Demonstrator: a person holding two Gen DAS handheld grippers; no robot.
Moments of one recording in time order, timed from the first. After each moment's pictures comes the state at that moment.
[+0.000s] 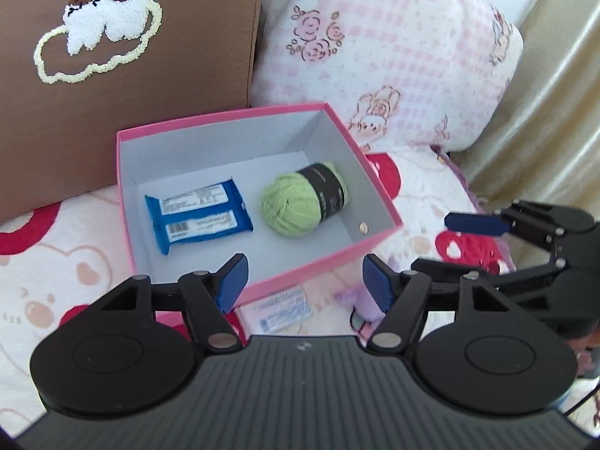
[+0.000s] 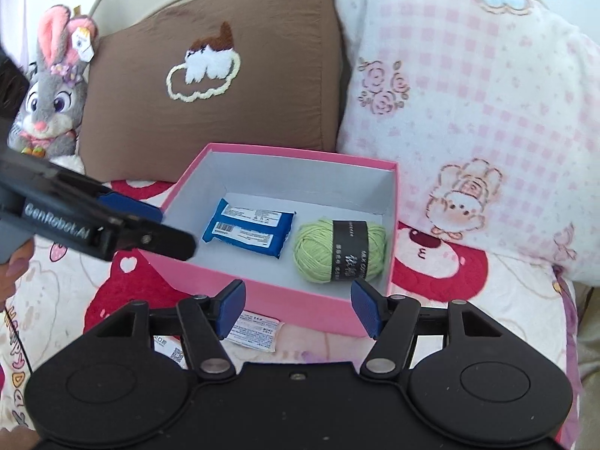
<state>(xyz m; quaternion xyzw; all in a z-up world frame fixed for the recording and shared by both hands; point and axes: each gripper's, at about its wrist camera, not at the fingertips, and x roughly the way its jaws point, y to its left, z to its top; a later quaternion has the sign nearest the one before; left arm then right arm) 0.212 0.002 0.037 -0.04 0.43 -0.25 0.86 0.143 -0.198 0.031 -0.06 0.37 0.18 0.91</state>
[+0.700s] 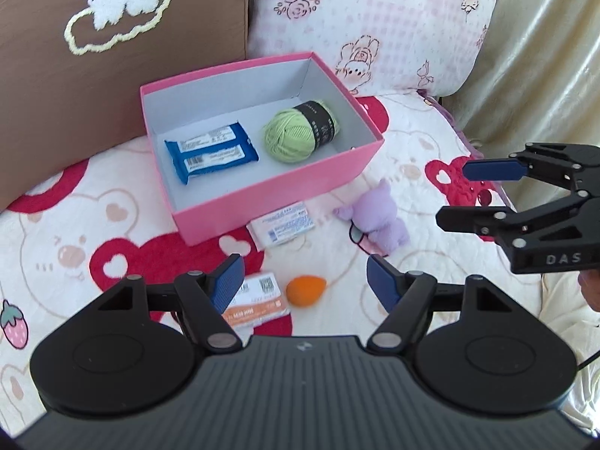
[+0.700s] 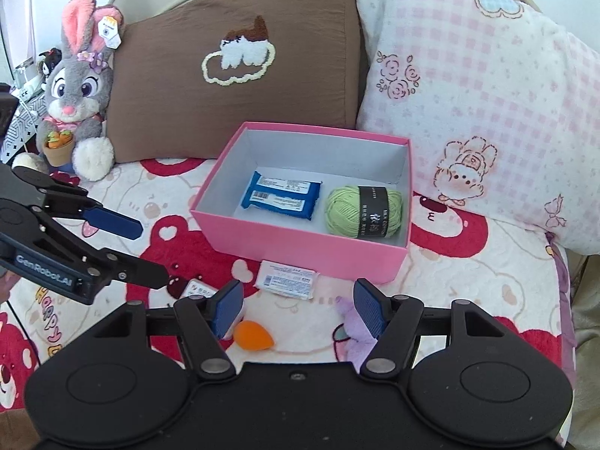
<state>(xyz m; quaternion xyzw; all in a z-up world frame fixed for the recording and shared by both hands) 0.125 0.031 0.046 0.01 0.47 -0.26 0.85 0.069 -0.180 0.056 -0.06 0.40 0.18 0.90</state>
